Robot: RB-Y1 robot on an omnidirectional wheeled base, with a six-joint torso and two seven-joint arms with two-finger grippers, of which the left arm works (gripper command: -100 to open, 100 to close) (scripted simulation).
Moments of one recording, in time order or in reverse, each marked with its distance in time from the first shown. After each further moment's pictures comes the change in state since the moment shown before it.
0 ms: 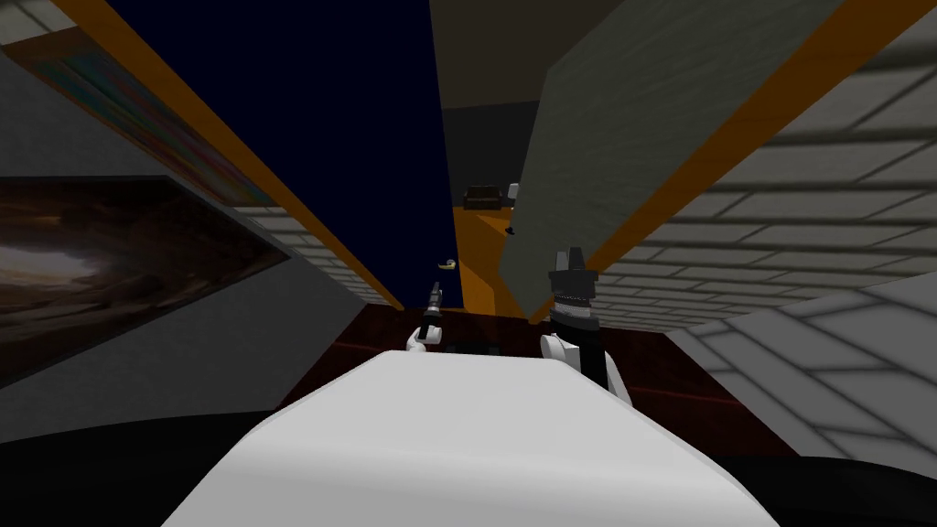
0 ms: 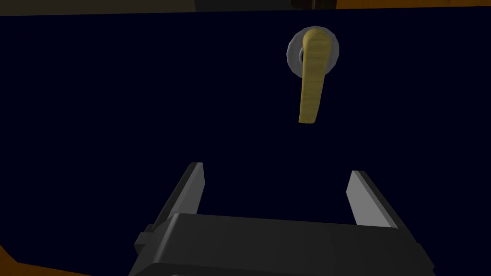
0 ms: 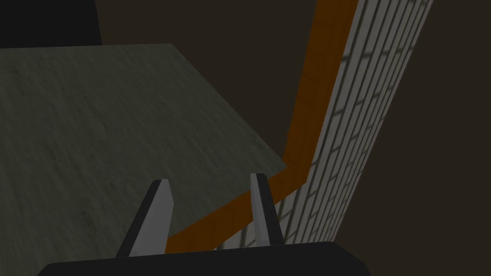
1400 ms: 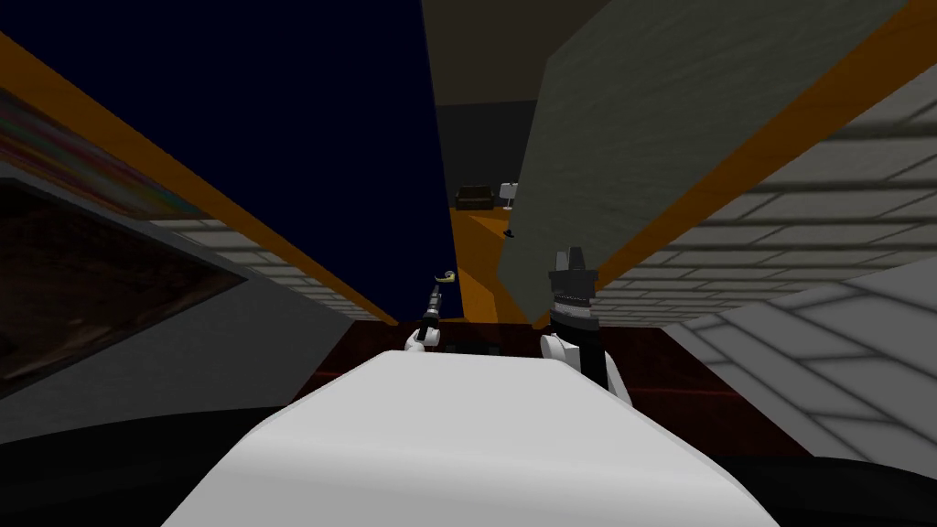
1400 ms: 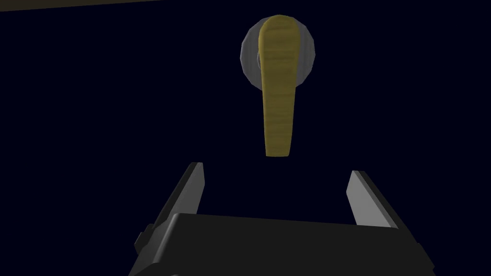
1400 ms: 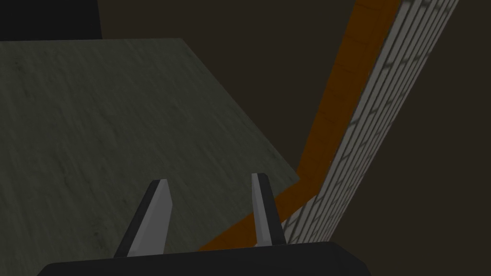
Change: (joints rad) arm -0.056 0.026 0.013 0.158 0.000 -0.026 -0.005
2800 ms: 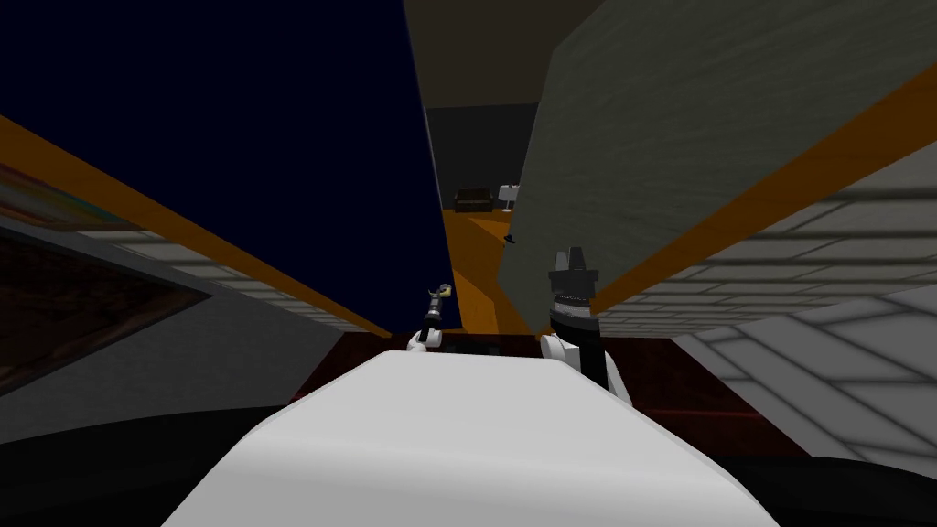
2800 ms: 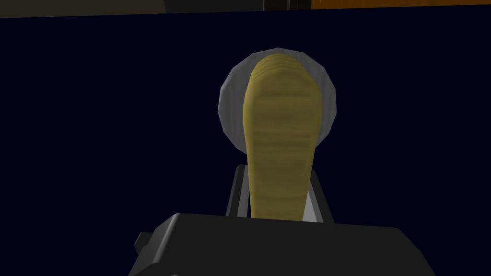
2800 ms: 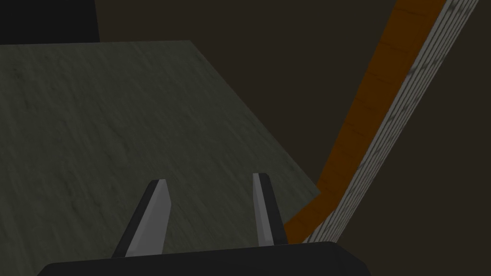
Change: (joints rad) arm -0.010 -0.024 0.019 0.040 0.012 -0.013 -0.005
